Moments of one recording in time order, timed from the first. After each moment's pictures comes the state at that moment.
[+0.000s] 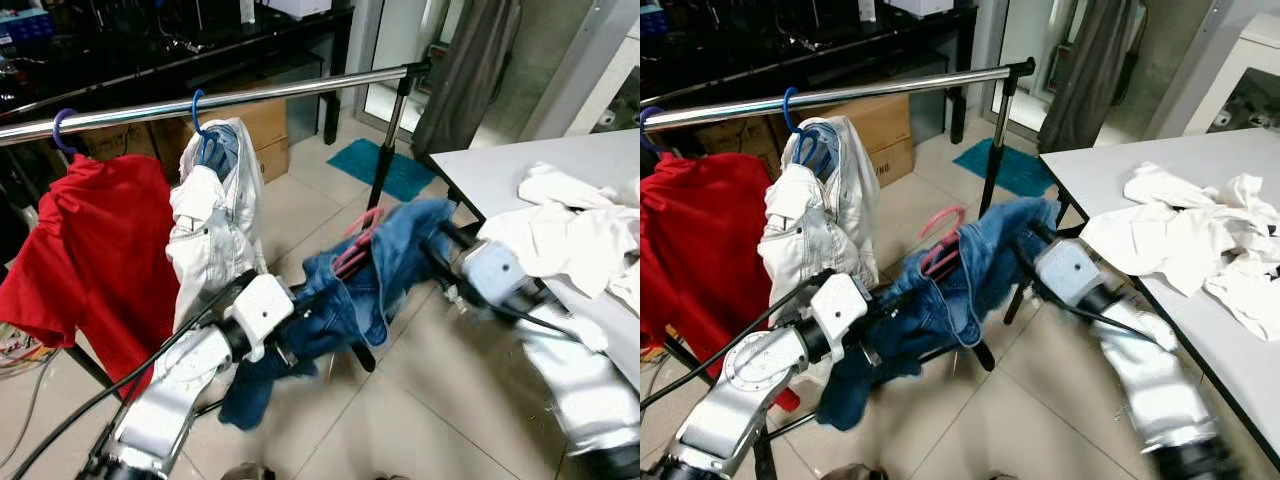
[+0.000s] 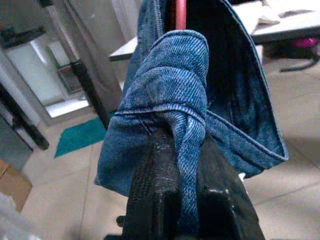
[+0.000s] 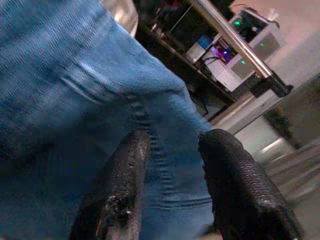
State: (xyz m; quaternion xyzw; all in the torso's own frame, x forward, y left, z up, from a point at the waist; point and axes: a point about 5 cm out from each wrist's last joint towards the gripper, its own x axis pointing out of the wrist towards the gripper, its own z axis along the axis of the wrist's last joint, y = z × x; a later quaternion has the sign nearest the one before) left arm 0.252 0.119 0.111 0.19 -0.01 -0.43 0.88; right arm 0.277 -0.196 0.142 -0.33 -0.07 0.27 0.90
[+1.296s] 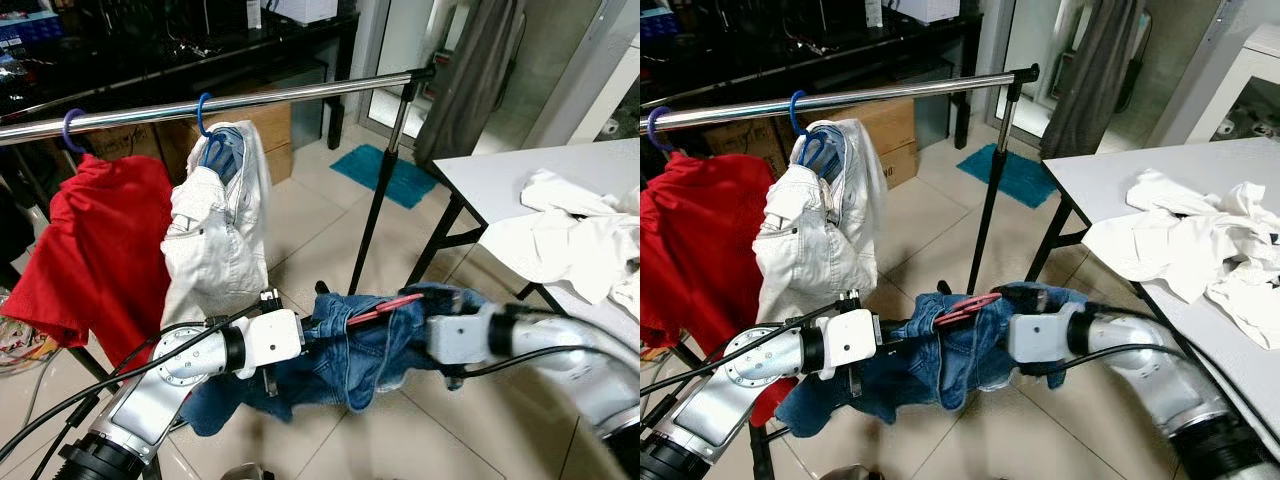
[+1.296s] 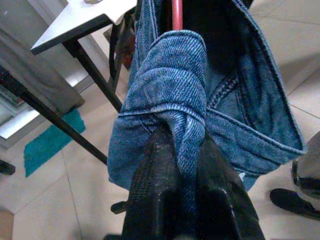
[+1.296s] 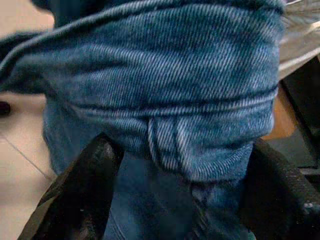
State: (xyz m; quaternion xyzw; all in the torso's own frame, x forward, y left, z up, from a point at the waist) left arm 0.249 0.121 0.094 0.30 0.02 -0.55 0.78; right arm 0.259 -0.176 0.099 -0.43 0.02 0.52 0.74
